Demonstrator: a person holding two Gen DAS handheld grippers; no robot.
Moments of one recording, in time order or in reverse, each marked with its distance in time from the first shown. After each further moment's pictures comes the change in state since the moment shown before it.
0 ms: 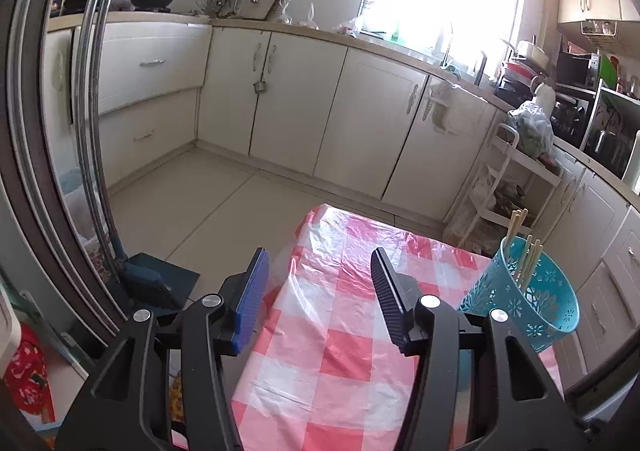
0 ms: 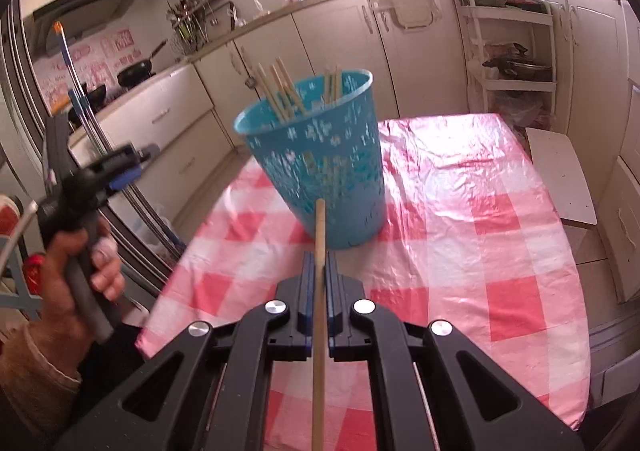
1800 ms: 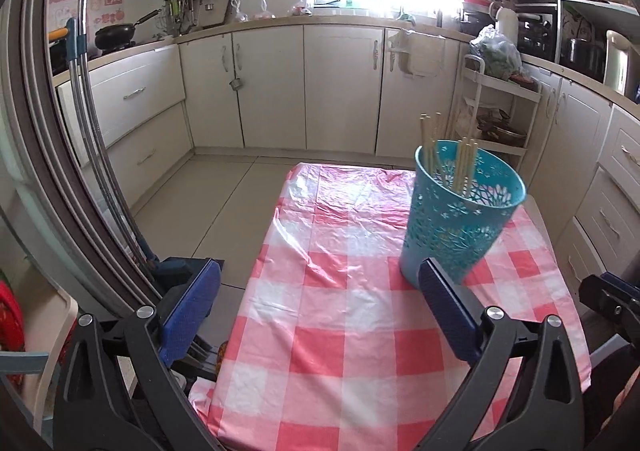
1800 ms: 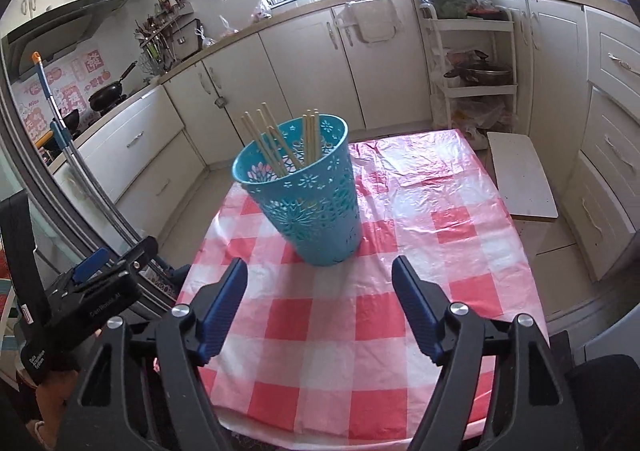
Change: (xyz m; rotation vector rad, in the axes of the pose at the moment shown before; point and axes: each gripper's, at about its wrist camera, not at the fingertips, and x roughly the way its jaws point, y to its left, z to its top) left arm -0.093 -0.078 -0.043 0.262 0.110 0.045; right arm -0.042 0.026 0.023 0.052 -0.009 -0.130
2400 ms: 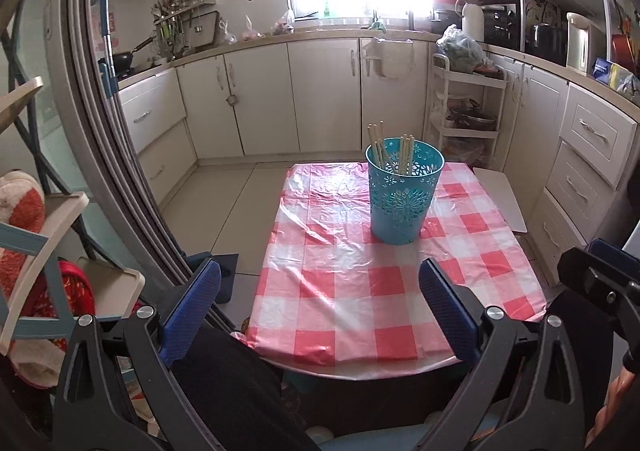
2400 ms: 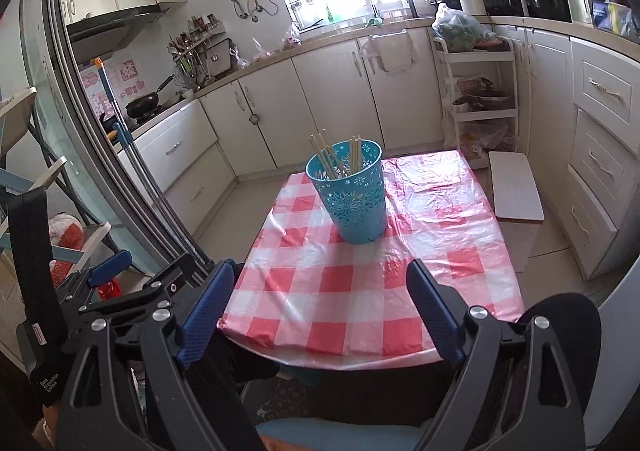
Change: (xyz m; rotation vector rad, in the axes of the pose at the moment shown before) left arm -0.170 -0.006 -0.023 0.083 -0.005 -0.001; right arm -0.129 0.036 -0.036 -0.020 -0.060 0.054
